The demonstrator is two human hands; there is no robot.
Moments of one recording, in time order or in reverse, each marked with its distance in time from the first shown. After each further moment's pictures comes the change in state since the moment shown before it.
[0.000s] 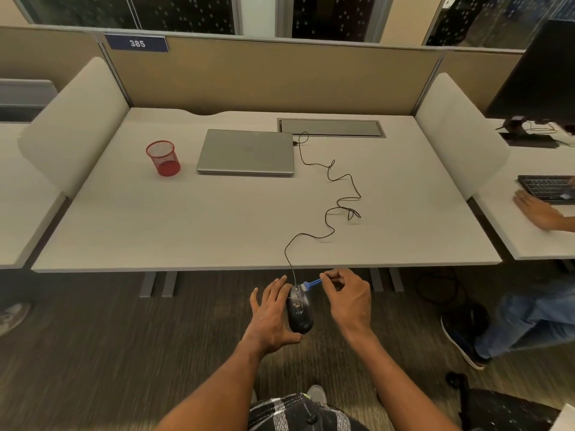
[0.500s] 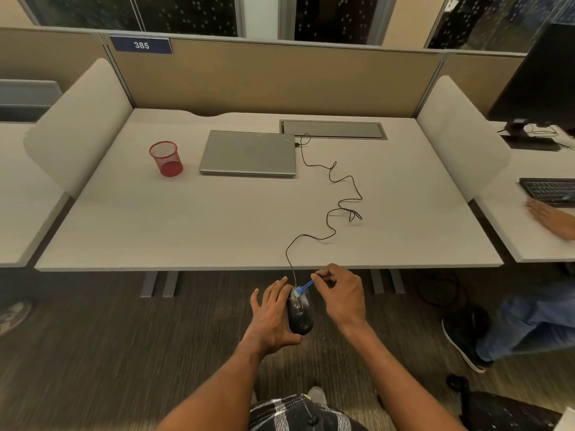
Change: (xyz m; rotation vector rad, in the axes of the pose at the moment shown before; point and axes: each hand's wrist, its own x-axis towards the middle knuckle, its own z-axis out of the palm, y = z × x) left_hand -0.002 0.000 -0.001 0.009 0.004 0.000; right_hand 0.006 -0.012 0.005 -0.058 -0.086 -0.084
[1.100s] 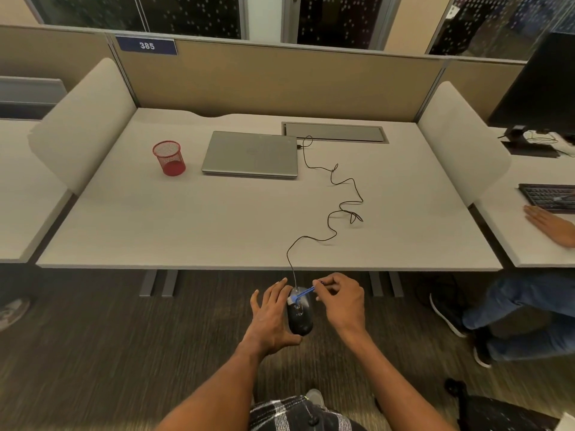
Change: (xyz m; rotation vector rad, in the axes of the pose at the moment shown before) left_hand -0.003 0.000 0.000 -0.002 -0.002 -0.020; right_hand -0.012 0.000 0.003 0.095 -0.022 0.183
